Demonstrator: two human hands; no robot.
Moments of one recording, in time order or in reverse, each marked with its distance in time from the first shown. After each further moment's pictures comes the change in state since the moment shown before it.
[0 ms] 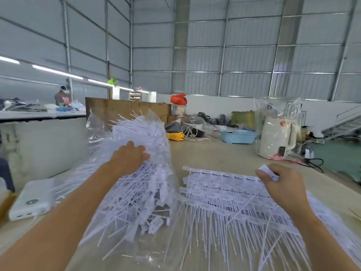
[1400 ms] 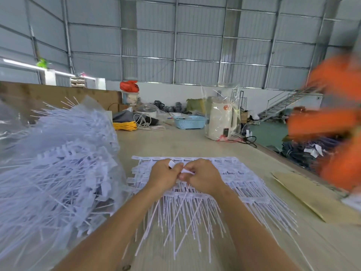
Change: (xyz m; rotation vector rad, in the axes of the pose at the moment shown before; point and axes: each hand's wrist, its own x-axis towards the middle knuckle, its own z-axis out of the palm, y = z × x) left_hand -0.039 0.211 0.065 -1.223 -0.065 0.102; right_hand -0.017 -0.013 0.027 -0.130 -0.412 -0.082
